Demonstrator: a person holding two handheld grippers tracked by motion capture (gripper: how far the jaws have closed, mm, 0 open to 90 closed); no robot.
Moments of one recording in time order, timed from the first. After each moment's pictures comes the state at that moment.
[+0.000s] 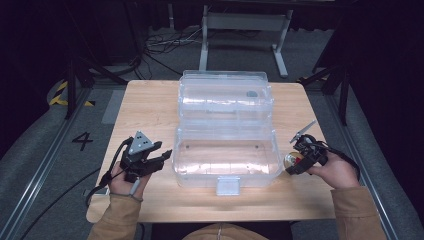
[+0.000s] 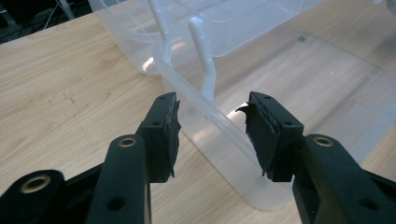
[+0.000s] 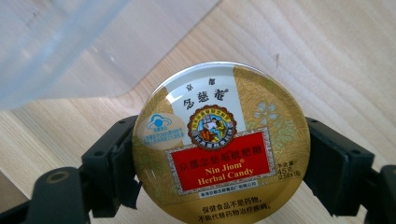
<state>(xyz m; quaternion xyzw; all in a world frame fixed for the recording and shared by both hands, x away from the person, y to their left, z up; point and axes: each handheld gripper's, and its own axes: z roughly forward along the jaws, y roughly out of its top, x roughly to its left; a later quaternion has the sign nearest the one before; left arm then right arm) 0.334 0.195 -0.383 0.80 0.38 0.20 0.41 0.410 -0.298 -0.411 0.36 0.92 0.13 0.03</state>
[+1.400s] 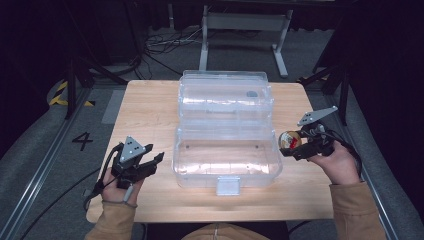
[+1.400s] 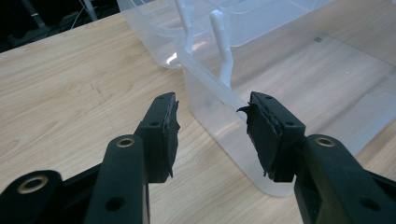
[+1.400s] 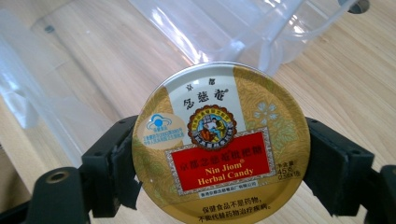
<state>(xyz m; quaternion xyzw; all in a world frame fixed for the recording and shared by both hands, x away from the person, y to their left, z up) 0.317 0.206 -0.381 0.79 0.40 0.23 0.40 0.396 -0.283 -0.343 0.33 0.89 0.30 0.11</state>
